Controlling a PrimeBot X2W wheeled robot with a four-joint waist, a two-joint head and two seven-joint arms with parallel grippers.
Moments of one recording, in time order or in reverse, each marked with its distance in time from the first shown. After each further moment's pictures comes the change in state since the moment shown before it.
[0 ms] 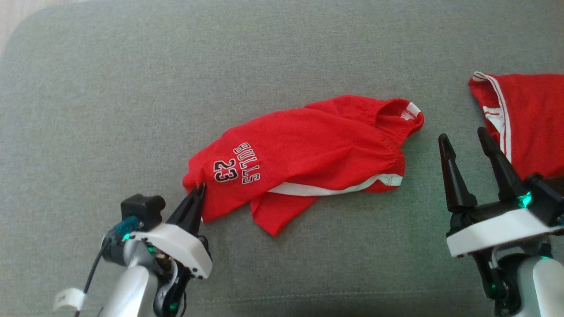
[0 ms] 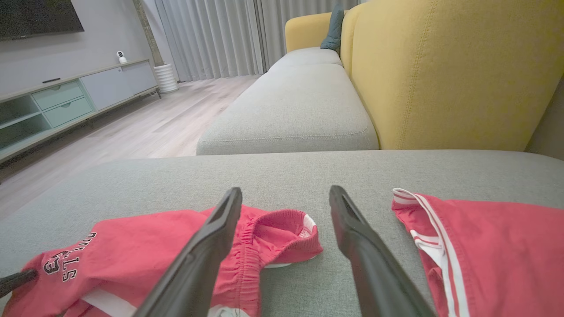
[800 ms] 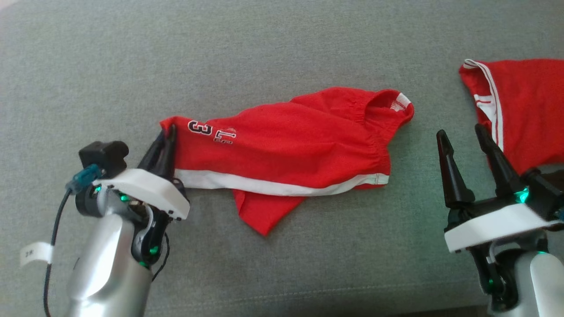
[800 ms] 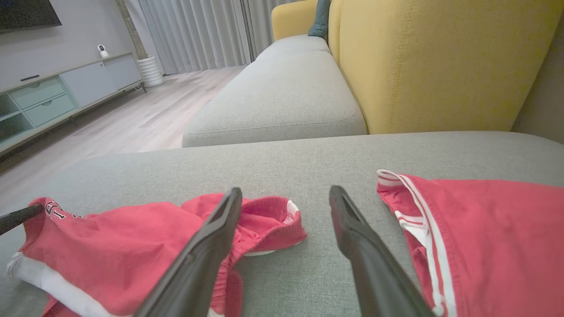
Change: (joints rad) left arm -0.205 0.016 0.069 0.083 -0.088 0.008 -0.022; right arm -0.022 0.008 0.000 0.023 0.010 0.000 0.001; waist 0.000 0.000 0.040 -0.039
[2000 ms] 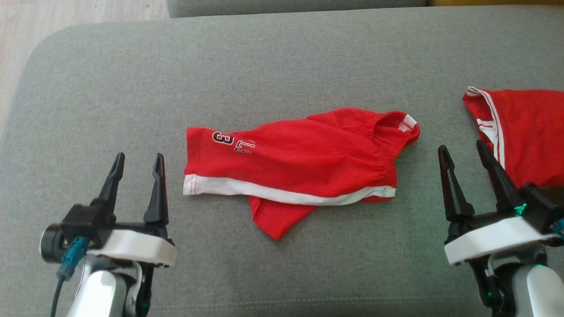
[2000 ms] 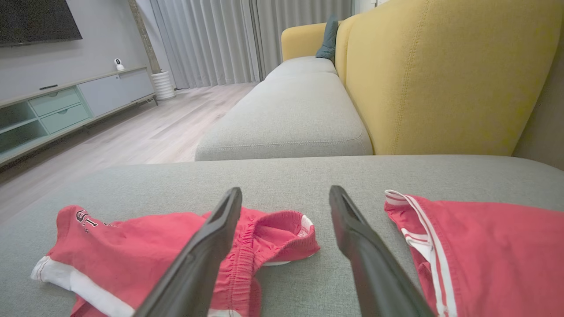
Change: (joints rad) left arm 0.291 0.069 0.005 -0.351 0.179 0.177 -0.156; right arm 0.048 0.018 -0.018 0.013 -0.036 0.000 -0.018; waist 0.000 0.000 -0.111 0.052
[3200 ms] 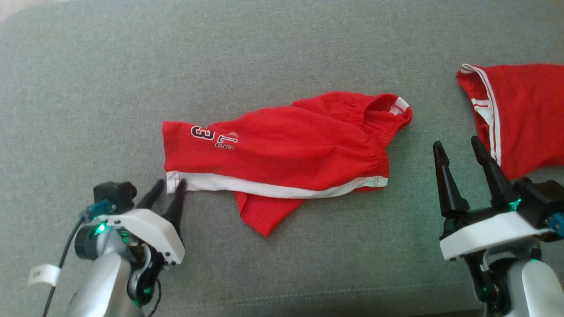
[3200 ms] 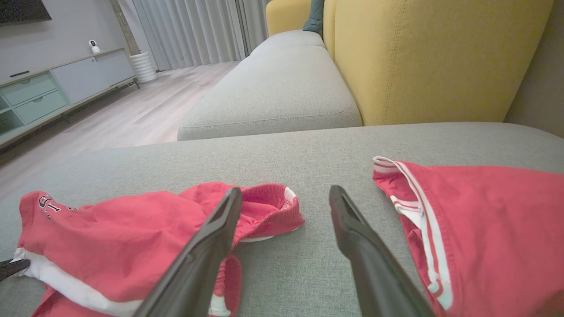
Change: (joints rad) left arm -0.174 -0.004 -0.062 0.389 -0.186 -0.160 0.236; right arm -0.024 0.009 0.009 0.021 0.001 0.000 0.000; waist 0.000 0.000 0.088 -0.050
